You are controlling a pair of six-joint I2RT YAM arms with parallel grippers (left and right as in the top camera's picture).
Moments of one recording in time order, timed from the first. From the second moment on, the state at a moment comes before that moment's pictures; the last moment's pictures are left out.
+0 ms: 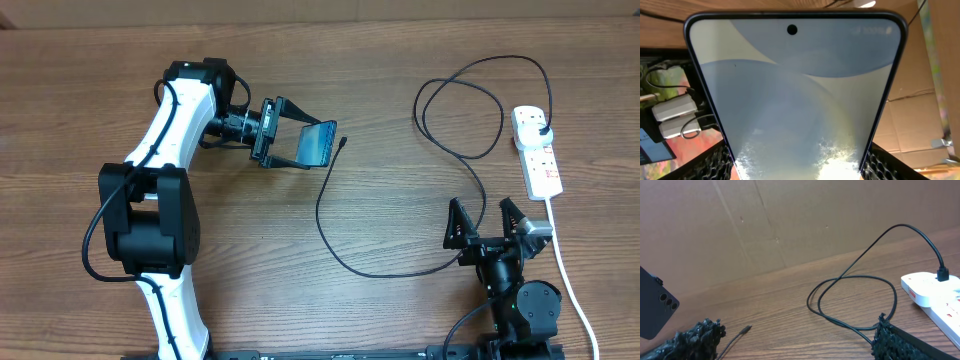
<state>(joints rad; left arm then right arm) -0.10 2.14 1.74 -1.39 1.27 -1.02 0.06 0.01 0.02 -0.03 -0.05 0.30</state>
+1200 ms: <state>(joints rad) -0.10 2.14 1.74 -1.39 1.30 -1.04 0.06 0.01 0.02 -0.03 -0.05 0.30</state>
